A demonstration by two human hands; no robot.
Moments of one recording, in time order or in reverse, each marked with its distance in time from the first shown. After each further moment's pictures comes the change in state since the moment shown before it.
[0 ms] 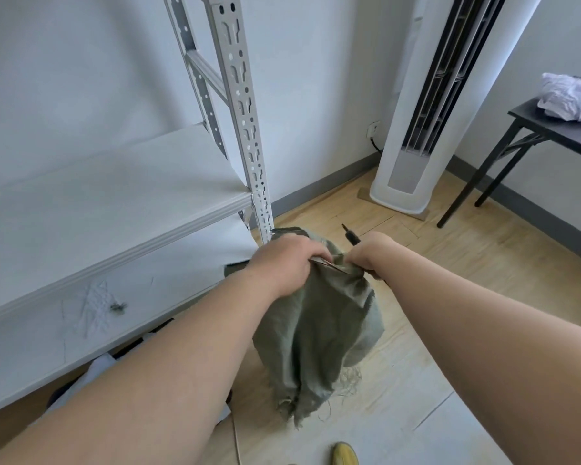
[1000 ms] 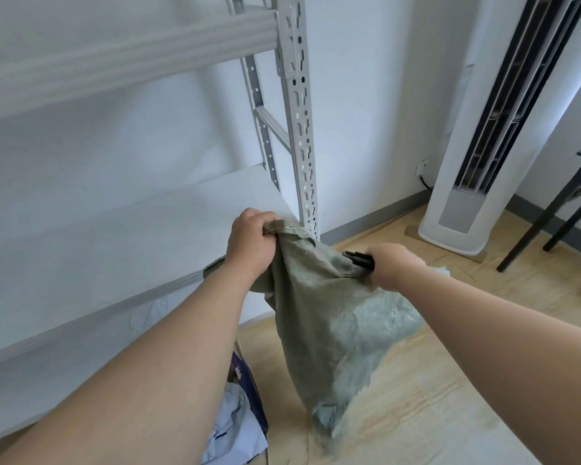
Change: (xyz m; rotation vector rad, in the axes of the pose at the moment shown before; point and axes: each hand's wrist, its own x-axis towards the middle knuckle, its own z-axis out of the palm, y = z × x) left_hand -0.041 -0.059 -0.096 -0.248 0.639 -0.393; right_hand 0.005 -0.044 -0.001 -0.318 0.262 -0.440
